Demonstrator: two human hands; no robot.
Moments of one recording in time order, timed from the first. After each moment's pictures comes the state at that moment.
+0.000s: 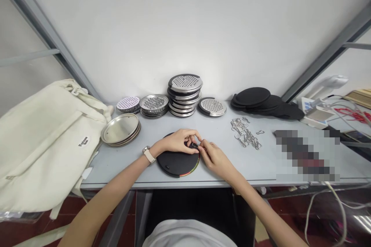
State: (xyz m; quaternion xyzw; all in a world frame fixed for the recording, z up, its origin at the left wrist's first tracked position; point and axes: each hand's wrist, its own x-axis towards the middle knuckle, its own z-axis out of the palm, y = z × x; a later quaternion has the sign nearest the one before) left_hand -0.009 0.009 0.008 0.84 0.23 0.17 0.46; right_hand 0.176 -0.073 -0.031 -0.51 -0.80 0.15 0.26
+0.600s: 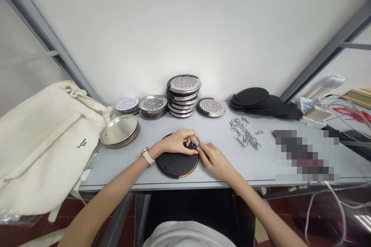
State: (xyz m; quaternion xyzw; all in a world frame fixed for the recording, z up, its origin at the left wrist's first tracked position) left_hand -0.009 0.007 0.010 0.87 0.22 0.19 0.40; right_hand 0.177 -0.071 -0.032 -0.49 -0.83 0.10 0.24
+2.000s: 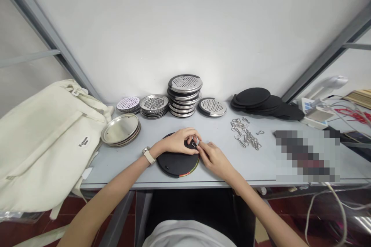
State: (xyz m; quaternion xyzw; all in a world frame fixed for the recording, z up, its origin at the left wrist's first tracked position) left_hand -0.007 0.008 0.009 0.88 0.21 0.21 0.36; right_hand 0.174 -0.069 -0.031 -0.50 -0.82 0.10 0.25
